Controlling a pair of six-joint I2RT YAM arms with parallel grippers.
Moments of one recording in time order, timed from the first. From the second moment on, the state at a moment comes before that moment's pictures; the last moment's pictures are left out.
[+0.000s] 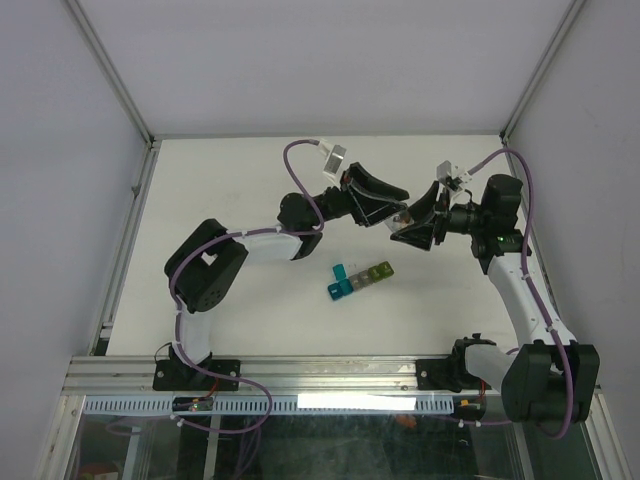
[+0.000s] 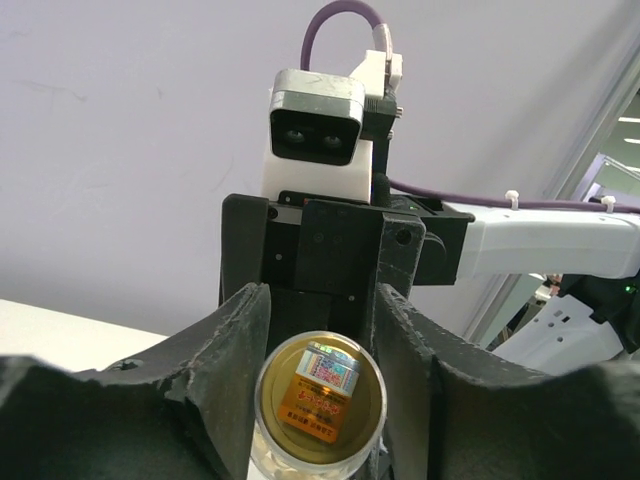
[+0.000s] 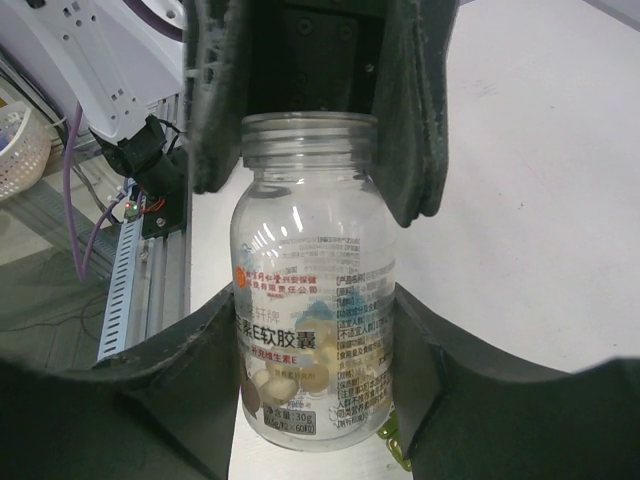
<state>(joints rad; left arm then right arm) -0.80 1.96 1.19 1.49 0.63 -0.92 0.00 1.10 0.79 0.02 -1.38 -0.03</state>
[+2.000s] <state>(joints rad) -0.79 1.92 1.03 1.49 0.34 -0.95 -0.12 1.07 0.69 0.46 -1.24 0.37</state>
